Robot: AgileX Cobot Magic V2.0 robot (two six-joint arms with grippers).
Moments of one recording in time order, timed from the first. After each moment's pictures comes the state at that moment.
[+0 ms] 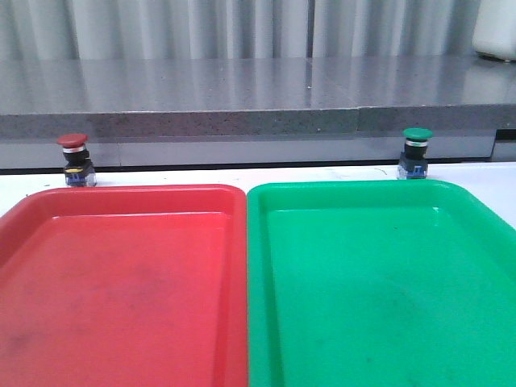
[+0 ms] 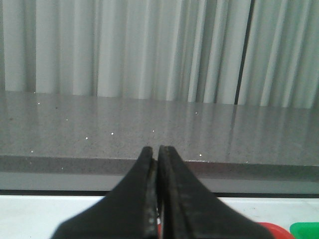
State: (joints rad) left arm -0.01 0.03 -0.34 -0.10 0.25 0.01; right arm 0.05 0.05 -0.28 -0.02 0.21 0.05
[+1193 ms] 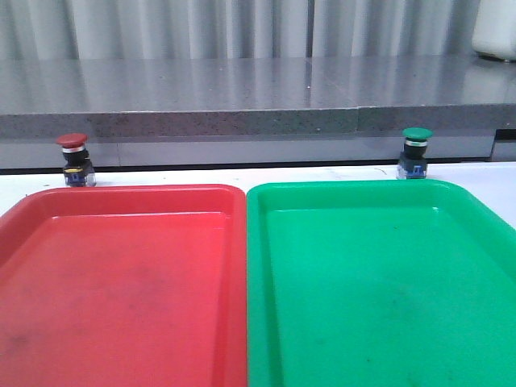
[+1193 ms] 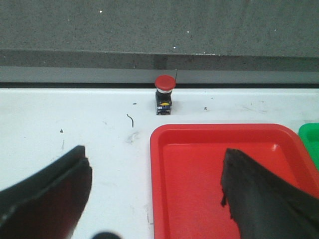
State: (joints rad) left arm -0.01 0.70 -0.69 -0.10 0.54 0.02; right arm 0.05 0.61 -0.58 -0.06 0.56 0.05
